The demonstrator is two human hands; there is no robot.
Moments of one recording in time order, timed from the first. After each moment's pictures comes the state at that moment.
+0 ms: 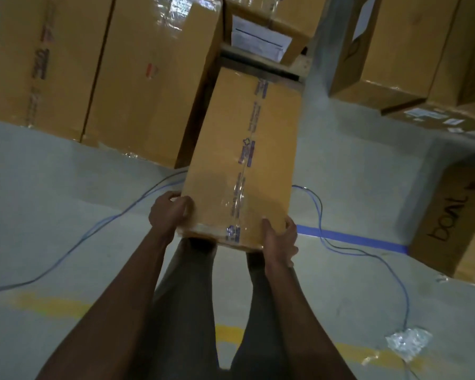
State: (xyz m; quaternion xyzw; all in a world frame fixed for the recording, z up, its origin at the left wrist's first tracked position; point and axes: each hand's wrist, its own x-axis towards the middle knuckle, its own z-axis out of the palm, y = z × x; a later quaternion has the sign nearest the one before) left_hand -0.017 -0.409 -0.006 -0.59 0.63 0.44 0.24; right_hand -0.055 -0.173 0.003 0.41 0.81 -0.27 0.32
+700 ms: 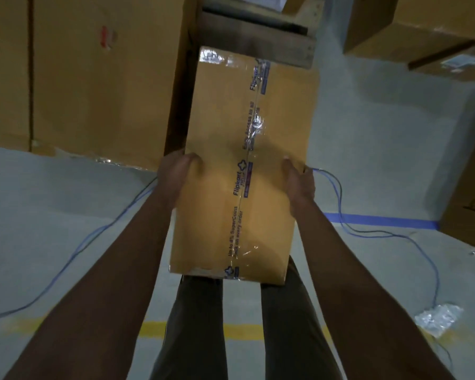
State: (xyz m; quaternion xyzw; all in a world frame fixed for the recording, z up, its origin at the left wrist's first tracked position) left_hand -0.105 -0.445 -0.136 -0.55 0.59 0.54 0.24; right_hand -0.161 -0.198 -0.157 0.43 0.78 -0.35 0.30
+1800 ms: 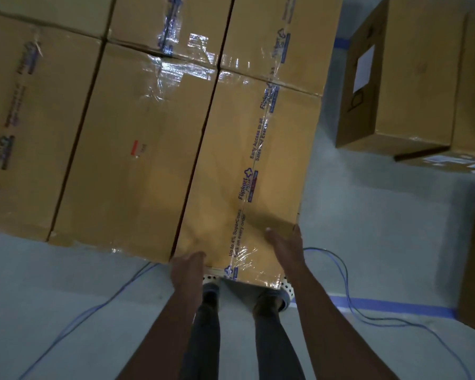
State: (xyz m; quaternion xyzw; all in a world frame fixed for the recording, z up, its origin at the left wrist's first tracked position) left_hand -0.110 -0.426 -0.164 -0.66 0.53 0.48 0.23; right_hand -0.218 -0.238 -0.193 0.33 0.79 -0.36 0.38
